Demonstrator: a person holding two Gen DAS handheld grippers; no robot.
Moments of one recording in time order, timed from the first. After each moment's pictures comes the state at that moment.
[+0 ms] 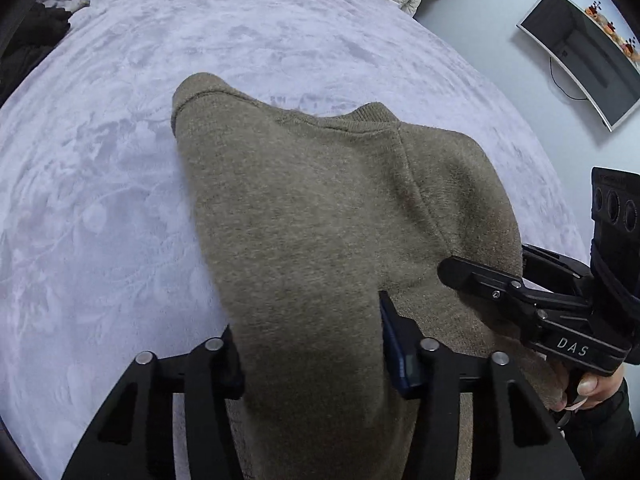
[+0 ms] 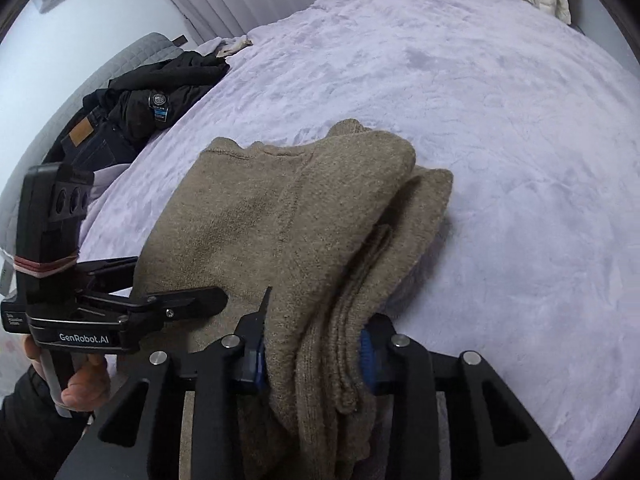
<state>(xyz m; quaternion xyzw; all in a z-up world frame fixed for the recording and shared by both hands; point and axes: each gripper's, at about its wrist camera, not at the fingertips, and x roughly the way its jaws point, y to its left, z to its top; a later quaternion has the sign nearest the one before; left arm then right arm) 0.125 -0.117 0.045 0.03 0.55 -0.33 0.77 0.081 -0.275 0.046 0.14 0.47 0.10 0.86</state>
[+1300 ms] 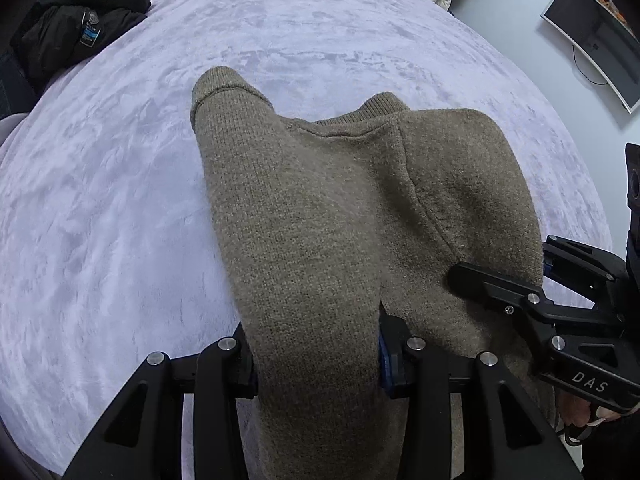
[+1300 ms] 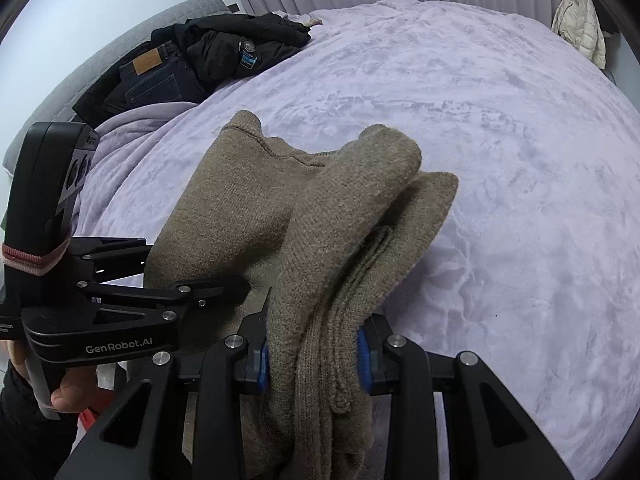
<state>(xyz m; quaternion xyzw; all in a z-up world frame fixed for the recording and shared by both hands) 0.024 0.020 0.060 0.05 0.56 -0.25 0.78 -0.014 -0.115 0.079 0.08 0.48 0.14 0.86</state>
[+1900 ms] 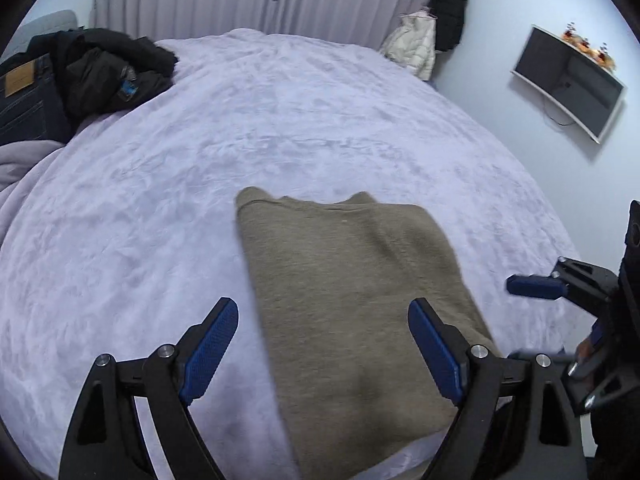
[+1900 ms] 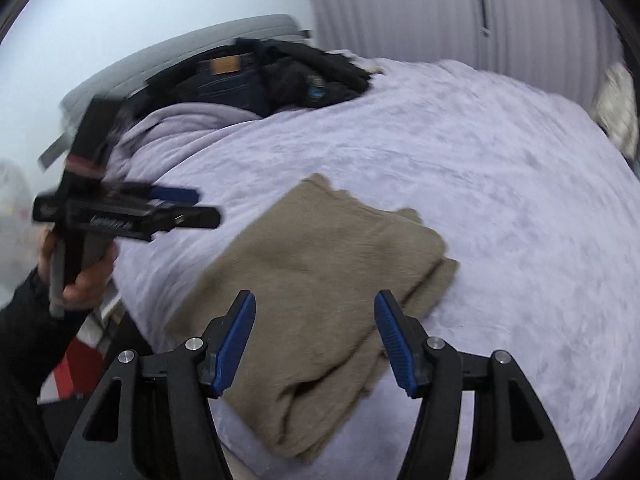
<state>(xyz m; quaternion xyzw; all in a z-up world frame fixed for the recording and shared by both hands) -0.026 0.074 0.125 0.01 0.44 -0.29 0.85 -0.100 -0.112 0.133 -0.04 0.38 0.25 0.89</state>
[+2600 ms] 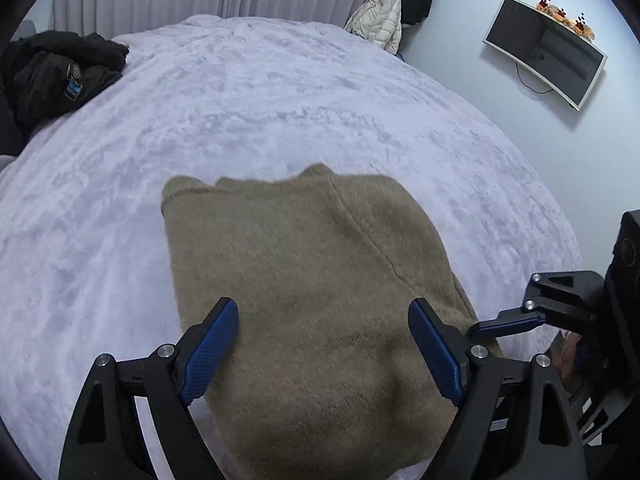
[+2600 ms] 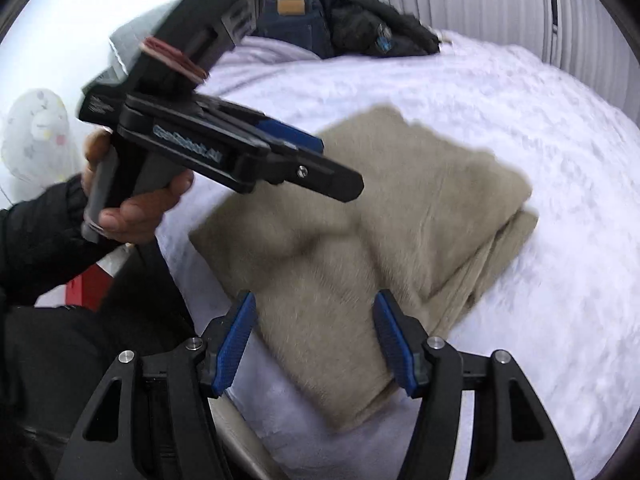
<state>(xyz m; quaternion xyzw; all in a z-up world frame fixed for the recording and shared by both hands) -0.009 0.029 0.097 0.04 0.45 -0.33 0.83 -0.106 -0.103 0.082 -0.07 0.42 0.33 0.84</state>
